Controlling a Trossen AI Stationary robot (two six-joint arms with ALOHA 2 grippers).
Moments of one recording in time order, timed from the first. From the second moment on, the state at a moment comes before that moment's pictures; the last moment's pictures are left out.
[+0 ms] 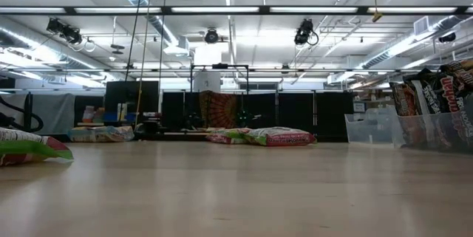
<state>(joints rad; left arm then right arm) -0.41 1.18 0.91 -0.09 -0.31 -0.28 1.18 1.56 1.12 -1.24 0.21 1.44</state>
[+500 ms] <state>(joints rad) -0.13 1.18 0.86 -0.99 -0.62 -0.72 1.08 1.56 1.40 -1.46 0.42 1.28</state>
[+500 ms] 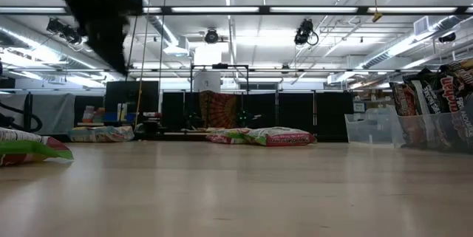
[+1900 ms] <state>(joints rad) 0.69 1.71 0.82 -0.81 -0.57 0.07 0.84 1.56 1.42 -1.26 0.57 0.85</state>
